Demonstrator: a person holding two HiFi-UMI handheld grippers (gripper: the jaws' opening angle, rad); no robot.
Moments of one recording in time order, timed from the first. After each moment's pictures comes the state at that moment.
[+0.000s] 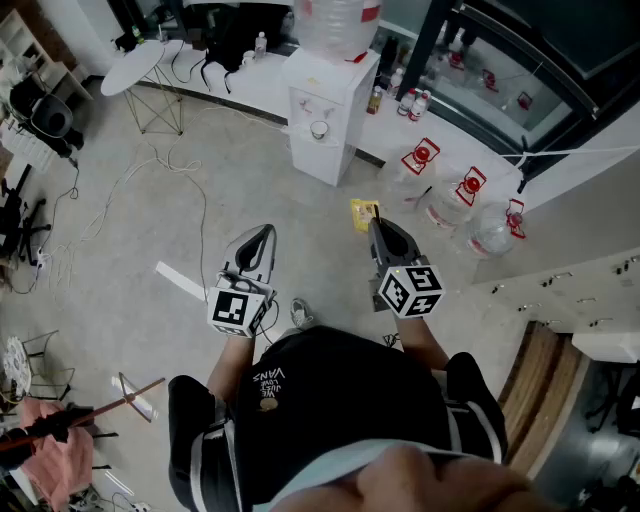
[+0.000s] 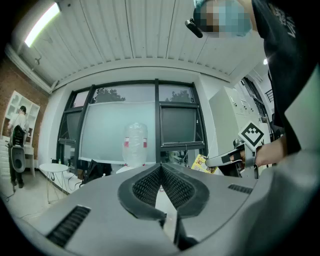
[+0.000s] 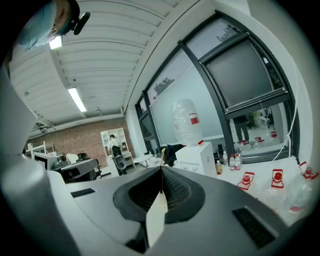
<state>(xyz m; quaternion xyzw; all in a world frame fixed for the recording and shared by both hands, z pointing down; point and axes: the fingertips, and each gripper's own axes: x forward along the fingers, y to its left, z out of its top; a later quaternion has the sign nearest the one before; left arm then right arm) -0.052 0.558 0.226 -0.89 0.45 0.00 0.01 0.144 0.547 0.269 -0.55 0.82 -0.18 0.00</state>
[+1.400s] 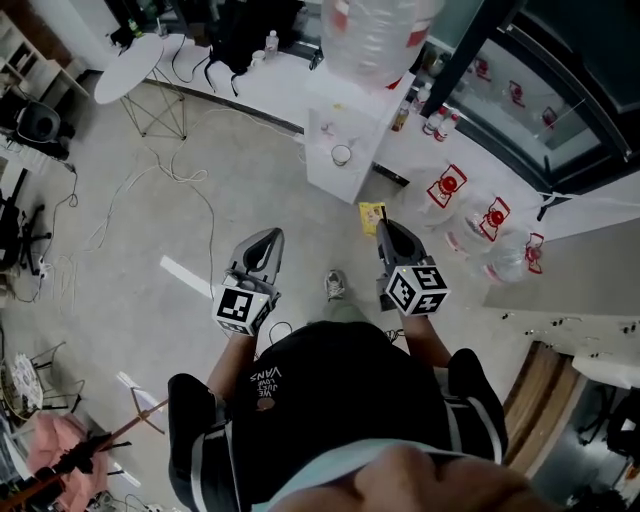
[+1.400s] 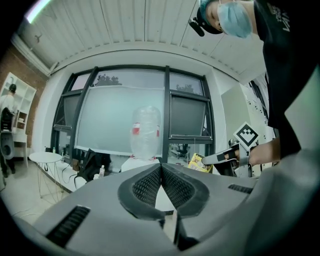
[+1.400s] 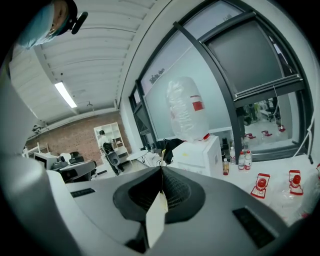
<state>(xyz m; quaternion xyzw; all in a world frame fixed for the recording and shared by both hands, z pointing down) -0.107 0.283 0.277 -0.90 0.43 -0.03 -0.04 0.096 0.270 0.309 -0.55 0.81 -0.21 -0.02</state>
